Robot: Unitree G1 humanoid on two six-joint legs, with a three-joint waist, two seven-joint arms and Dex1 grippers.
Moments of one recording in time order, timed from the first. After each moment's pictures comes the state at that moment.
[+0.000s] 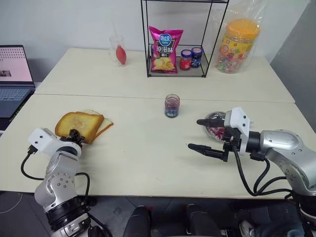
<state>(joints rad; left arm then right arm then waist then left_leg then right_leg) -0.27 0.21 0.67 -0.11 -0.70 0.66 0.27 -0.33 -0.74 0.02 -0.53 0.55 0.67 0.87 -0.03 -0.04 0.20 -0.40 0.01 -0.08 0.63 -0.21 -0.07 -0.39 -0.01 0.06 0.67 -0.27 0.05</state>
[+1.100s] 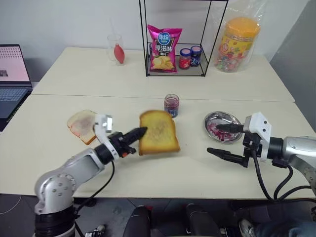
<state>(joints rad) -0.15 0.44 0.21 -0.39 -1.09 0.97 -0.29 -0.12 -0.89 -0.15 -0.58 0.57 0.67 0.89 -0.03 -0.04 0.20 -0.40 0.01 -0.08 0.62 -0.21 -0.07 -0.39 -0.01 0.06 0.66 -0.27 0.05</state>
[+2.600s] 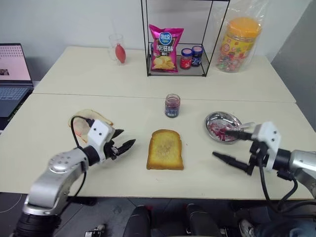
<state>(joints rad) -0.10 0.80 0.10 -0.49 -0.51 0.49 -0.79 0.00 -0.75 -0.35 -0.52 0.57 0.60 0.73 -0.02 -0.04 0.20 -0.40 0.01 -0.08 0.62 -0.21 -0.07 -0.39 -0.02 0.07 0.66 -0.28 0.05</state>
